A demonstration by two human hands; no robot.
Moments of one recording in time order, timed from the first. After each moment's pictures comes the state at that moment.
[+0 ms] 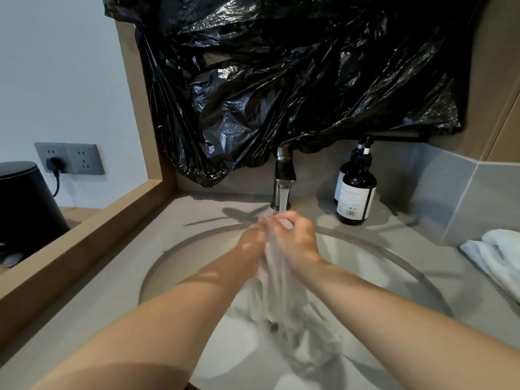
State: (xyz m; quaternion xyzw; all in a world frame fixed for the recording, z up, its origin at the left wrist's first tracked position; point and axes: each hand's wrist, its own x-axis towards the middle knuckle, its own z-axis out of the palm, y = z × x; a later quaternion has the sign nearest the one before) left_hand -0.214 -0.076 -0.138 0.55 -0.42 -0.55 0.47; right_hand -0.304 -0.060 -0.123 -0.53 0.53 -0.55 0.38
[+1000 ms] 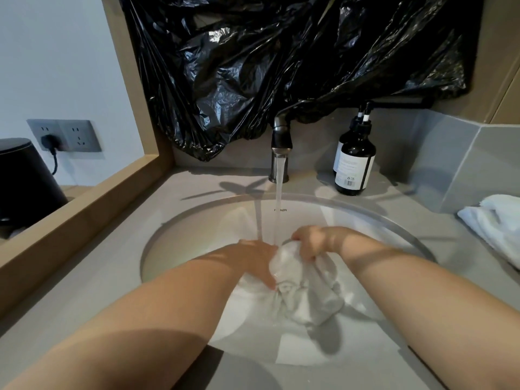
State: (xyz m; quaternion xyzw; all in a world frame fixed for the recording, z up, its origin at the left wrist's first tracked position) left_hand -0.206 -0.049 -0.168 0.55 -0.80 -0.19 -0.13; right_hand -0.368 -0.088 -0.158 -0.77 0.58 0.12 0.24
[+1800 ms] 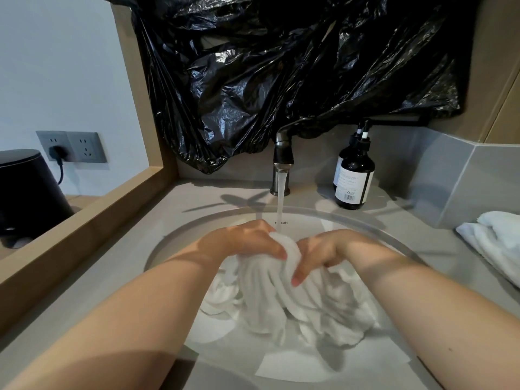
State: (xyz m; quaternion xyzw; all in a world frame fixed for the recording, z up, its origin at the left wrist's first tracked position) left_hand -0.187 -0.065 -0.125 0.54 -0.76 -0.36 0.08; right_hand -0.376 -0.069 -0.127 -0.71 0.52 0.12 0.46
